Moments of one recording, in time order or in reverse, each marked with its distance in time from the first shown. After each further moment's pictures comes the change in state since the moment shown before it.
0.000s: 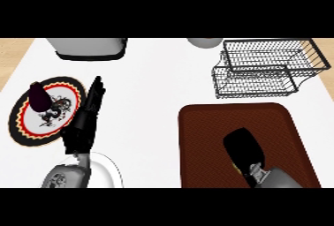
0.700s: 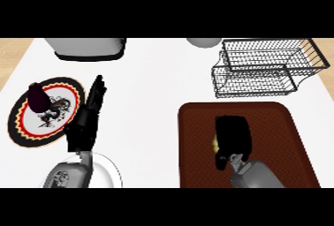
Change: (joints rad) left arm -0.018 -0.012 0.007 0.018 -0.014 0.008 0.008; right arm 0.000 0.275 -0.195 -0.038 0.064 -0.077 0.350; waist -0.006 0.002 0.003
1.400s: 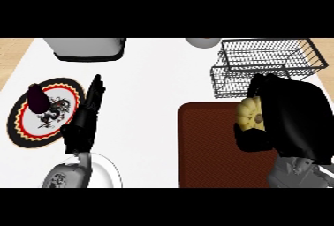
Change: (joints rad) left arm 0.010 -0.003 -0.002 -0.040 -0.005 -0.001 0.030; right arm -0.229 0.025 -0.250 -0.529 -0.027 0.350 0.114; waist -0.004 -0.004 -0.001
